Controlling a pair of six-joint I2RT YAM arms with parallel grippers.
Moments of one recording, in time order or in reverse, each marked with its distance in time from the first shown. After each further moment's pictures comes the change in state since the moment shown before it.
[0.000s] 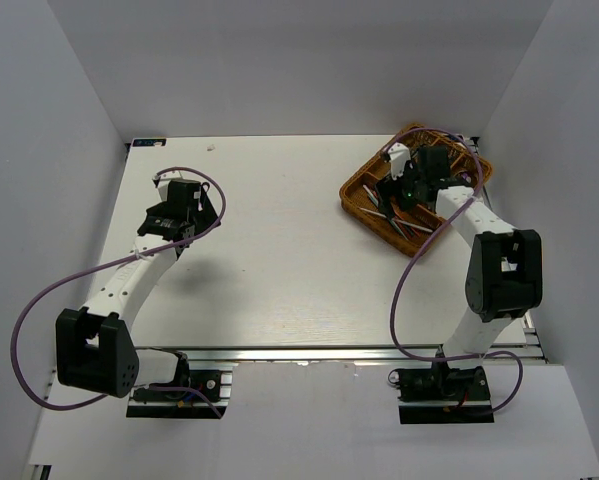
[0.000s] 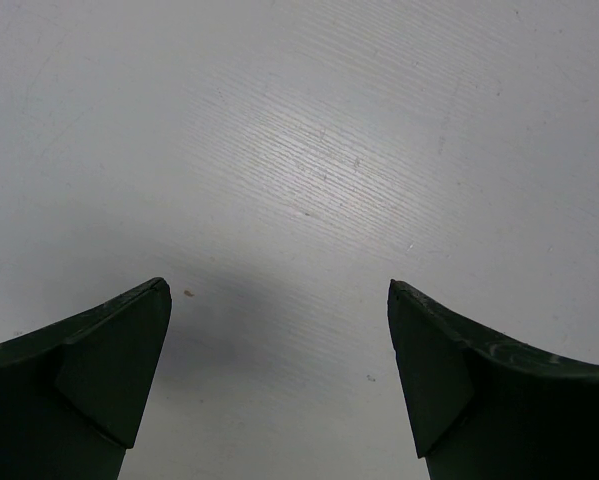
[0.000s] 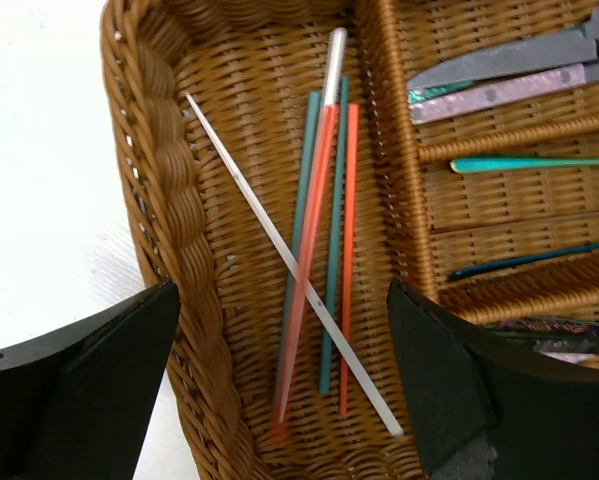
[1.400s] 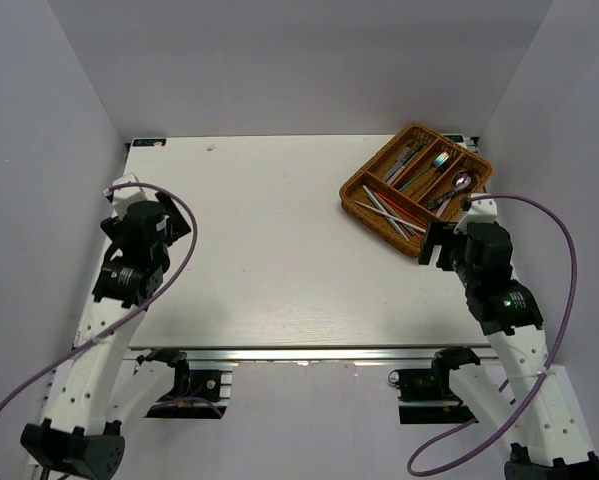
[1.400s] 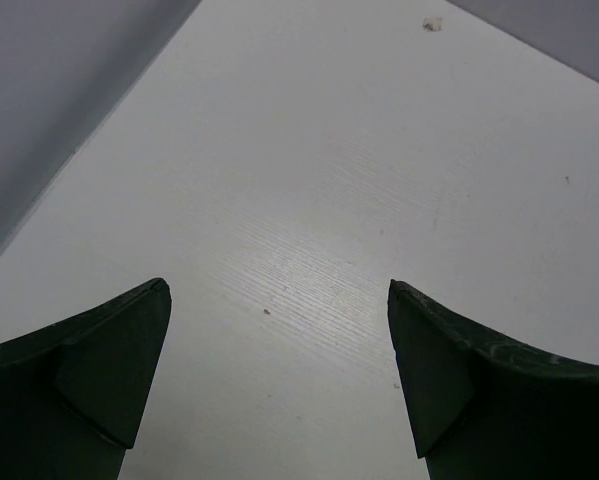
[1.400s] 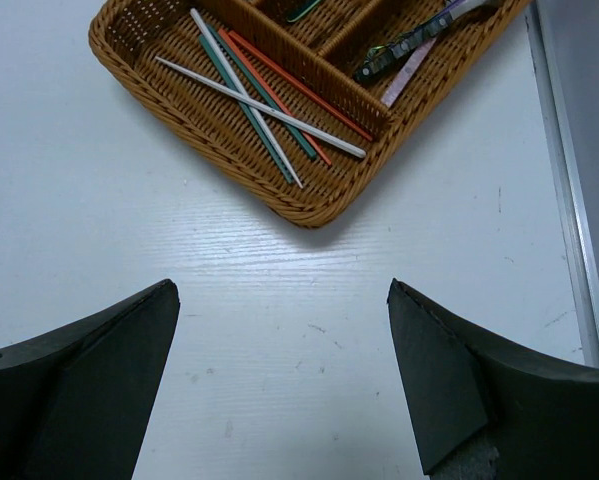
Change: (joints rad) left arm -0.003 -0.435 -0.013 -0.128 -0.169 0.078; right arm 0.082 -1.085 -0.470 -0.259 0.485 0.575
